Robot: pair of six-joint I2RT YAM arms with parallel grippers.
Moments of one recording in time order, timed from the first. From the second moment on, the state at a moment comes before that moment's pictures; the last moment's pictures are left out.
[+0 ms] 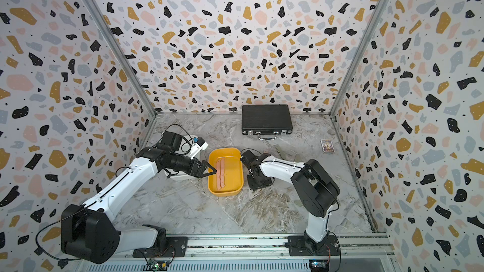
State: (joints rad) left arm -0.24 1.31 1.03 -0.84 0.81 0.09; right arm 0.78 1.80 1.12 -0.78 0.01 0.45
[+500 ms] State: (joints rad) left arm -0.24 1.31 1.03 -0.84 0.80 0.09; right arm 0.78 1.80 1.12 -0.78 0.01 0.45
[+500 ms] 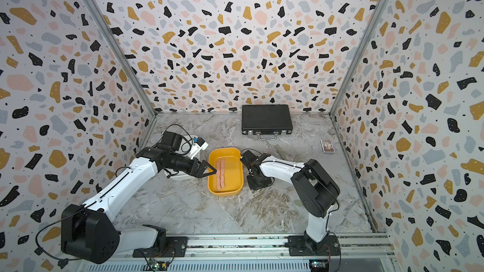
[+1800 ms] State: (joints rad) left arm -0.05 1.24 1.03 -0.84 0.84 0.08; right arm 0.79 1.88 1.73 -1.09 0.04 0.31
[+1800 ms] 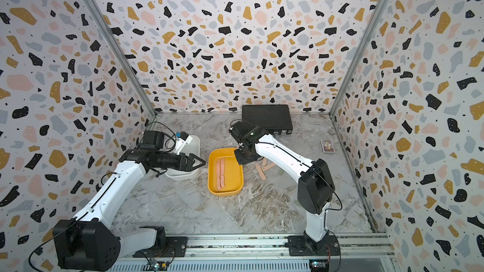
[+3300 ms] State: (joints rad) left arm -0.02 1.25 1.03 -0.84 0.86 0.07; right arm 0.84 2.01 1.76 -0.91 -0.06 0.35
